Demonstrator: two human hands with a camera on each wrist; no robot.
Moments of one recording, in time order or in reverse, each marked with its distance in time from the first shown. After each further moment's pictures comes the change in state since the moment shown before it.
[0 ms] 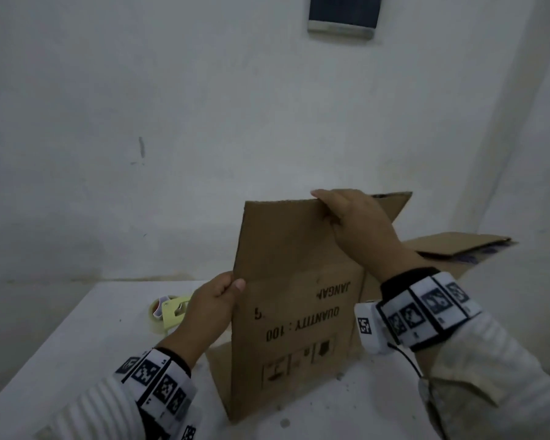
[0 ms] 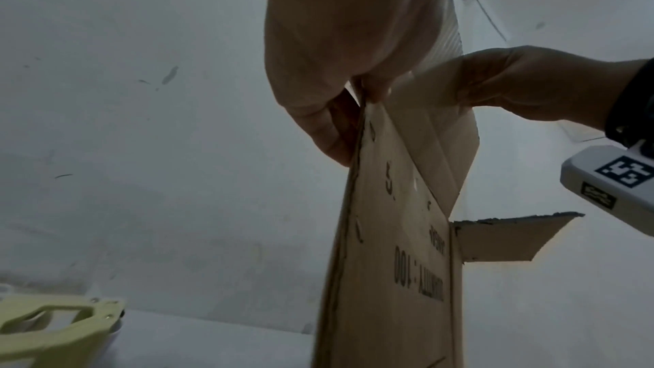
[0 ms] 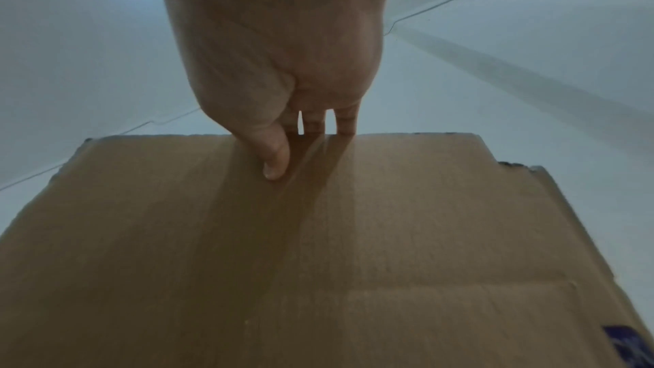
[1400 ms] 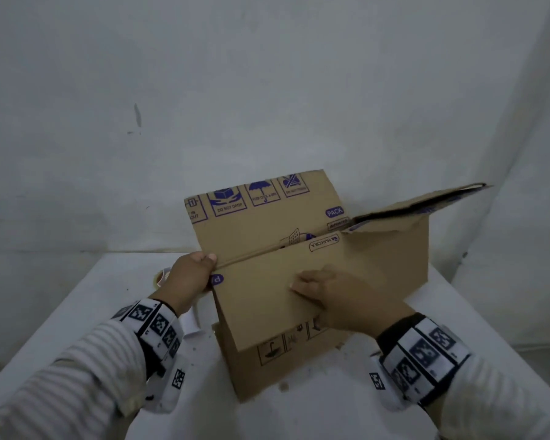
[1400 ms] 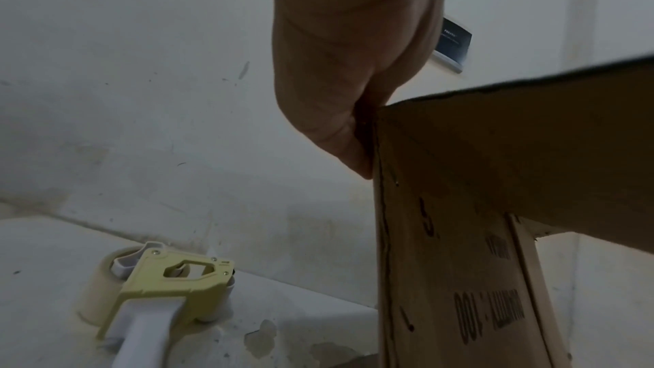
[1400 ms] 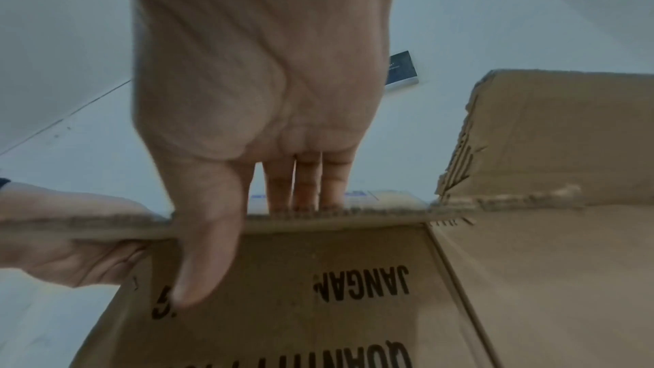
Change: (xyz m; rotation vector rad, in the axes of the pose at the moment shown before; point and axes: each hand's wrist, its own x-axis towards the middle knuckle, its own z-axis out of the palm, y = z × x) left_hand 0.035 -0.039 -0.016 0.050 0.089 -0.441; right_hand -0.099 -0.020 0.048 0.016 -0.930 -0.105
